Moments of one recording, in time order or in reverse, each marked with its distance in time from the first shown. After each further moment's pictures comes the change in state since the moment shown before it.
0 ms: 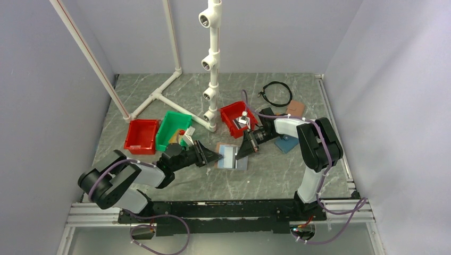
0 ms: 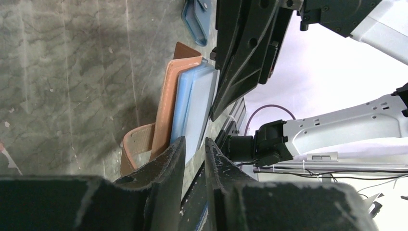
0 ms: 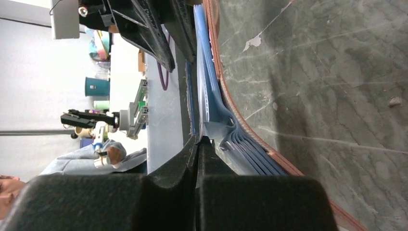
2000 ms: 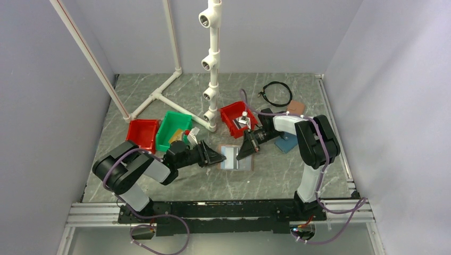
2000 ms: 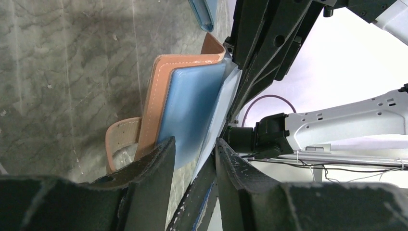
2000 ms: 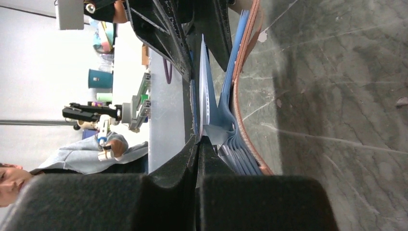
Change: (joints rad) left arm 0.018 0.170 0.048 0.068 0.095 -0.036; right arm -0.007 0.046 0.058 -0.158 -0.018 -0.158
